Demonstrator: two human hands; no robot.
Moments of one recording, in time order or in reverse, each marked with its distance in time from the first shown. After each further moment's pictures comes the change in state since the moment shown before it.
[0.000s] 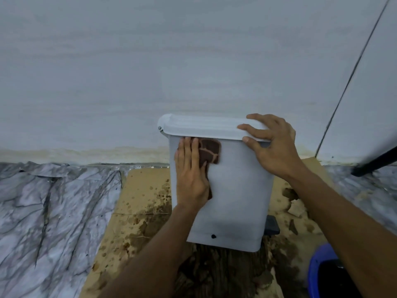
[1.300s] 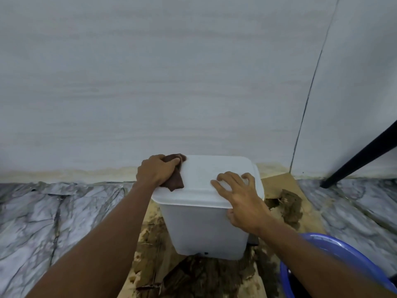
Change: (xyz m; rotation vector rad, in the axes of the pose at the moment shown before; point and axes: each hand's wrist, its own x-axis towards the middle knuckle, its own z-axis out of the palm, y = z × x) left_hand 0.092 0.035 -0.158 0.135 -0.545 -0.717; right_hand -0.104 -0.089 -0.040 -0.465 -0.217 -0.386
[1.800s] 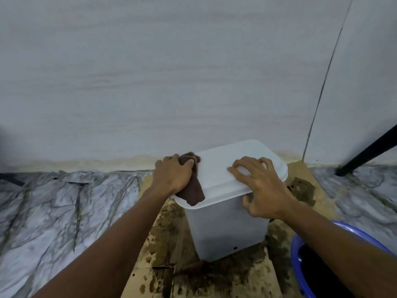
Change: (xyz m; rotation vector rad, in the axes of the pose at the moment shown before) left_hand -0.054 -0.013 0.006 0.120 -0.060 0.120; right_hand -0.008 0.013 -0.019 0.128 0.023 -0.044
